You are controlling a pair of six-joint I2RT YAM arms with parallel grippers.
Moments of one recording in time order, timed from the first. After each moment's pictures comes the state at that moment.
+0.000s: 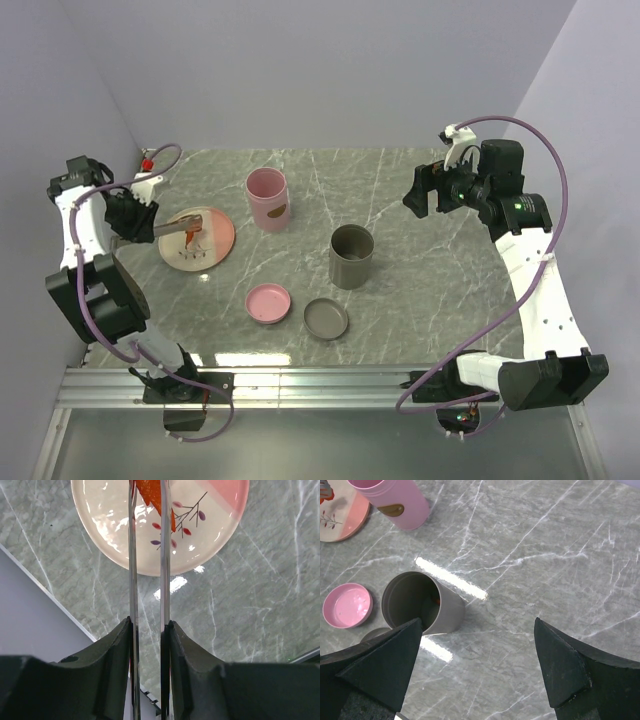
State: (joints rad) left arm 0.46 1.64 1.53 -1.18 0.43 1.01; right arm 0.07 1.22 1.42 -0.77 -0.44 -0.12
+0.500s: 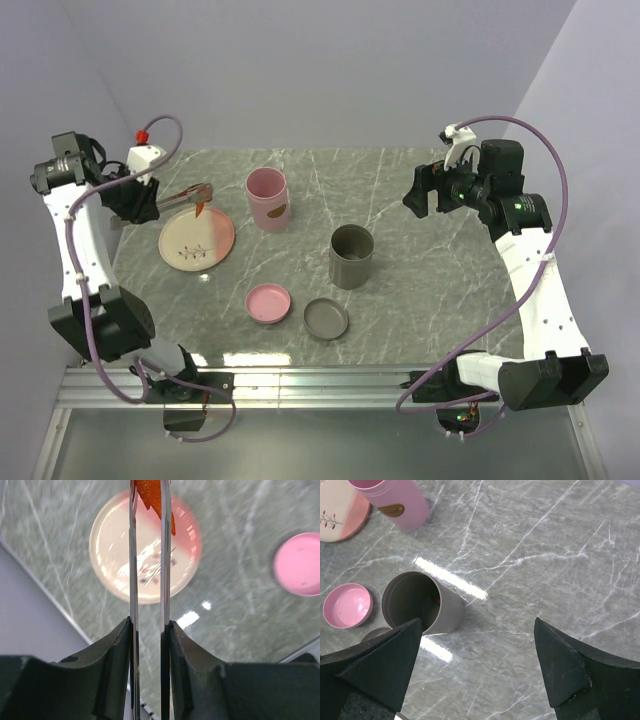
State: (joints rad) left arm 0.41 1.54 1.73 -1.31 0.55 0.94; right arm 0.07 1.22 1.42 -0.77 -0.44 -0.12
